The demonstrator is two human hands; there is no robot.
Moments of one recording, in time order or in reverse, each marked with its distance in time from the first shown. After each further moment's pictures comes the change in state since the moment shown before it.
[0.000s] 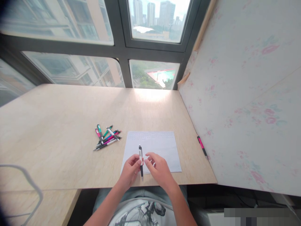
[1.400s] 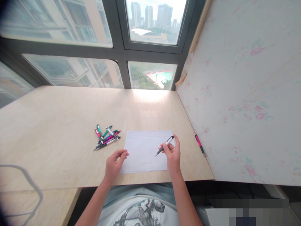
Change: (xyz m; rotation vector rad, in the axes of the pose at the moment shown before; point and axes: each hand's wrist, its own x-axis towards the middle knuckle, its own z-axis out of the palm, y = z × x) left_hand 0.001 0.046 -0.046 0.667 0.221 0.479; right_hand 0.017 0.032 -0.020 0.725 0.593 0.080
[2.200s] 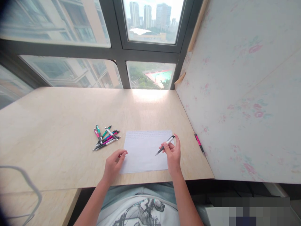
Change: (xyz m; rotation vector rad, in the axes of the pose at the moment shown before) left_hand 0.005 -0.019 -0.011 0.429 -0.097 0.274; right_hand 0.003 0.001 -0.004 0.013 0.023 -0.007
